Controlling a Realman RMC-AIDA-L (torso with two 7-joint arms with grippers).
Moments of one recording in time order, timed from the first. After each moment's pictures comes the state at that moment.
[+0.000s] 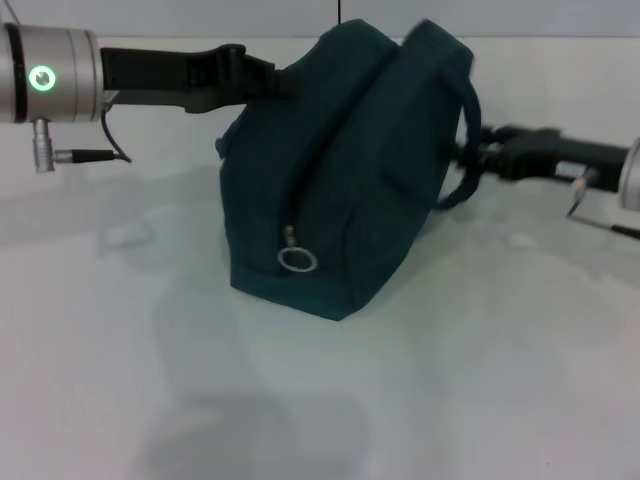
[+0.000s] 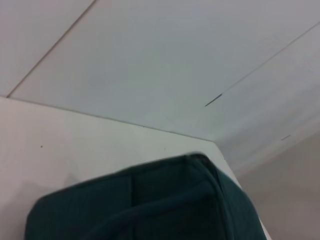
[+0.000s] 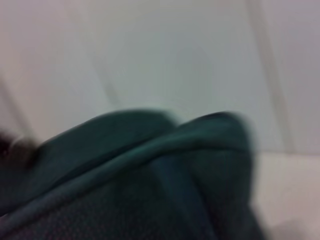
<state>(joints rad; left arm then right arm) -0.64 -2.07 0.85 0.96 1.98 1.49 -2.51 0.60 2.03 -1.13 -0.51 -1.49 -1.07 1.56</state>
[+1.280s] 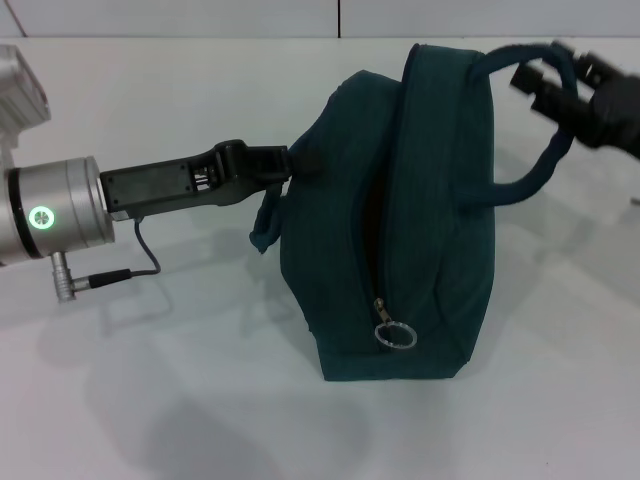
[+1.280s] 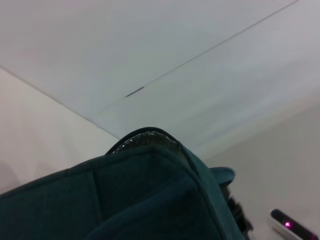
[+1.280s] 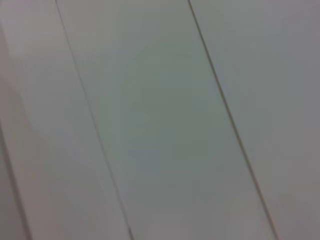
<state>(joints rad) -0.51 -2.09 0.85 0.63 1.69 1.62 -2.18 0.43 2.01 -1.19 -0.49 -0.98 -1.34 1.16</state>
